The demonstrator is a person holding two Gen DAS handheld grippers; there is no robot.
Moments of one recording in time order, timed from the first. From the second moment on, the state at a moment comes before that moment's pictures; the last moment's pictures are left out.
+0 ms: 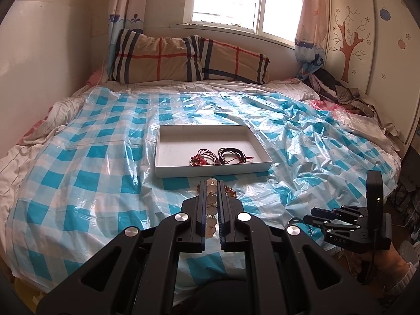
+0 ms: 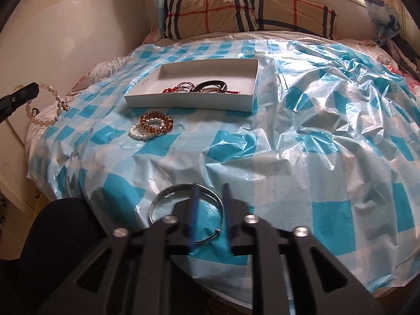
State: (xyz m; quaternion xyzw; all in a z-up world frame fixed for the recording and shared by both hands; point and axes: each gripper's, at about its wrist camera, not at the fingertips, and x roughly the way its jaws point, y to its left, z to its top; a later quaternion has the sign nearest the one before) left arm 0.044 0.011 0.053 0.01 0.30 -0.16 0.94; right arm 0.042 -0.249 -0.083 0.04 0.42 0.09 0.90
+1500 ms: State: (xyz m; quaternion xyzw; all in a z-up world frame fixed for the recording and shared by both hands) left arm 0.065 -0.005 0.050 0.03 0.29 -0.15 0.94; right arm 0.063 -0.241 0.013 0.16 0.25 0.18 0.94
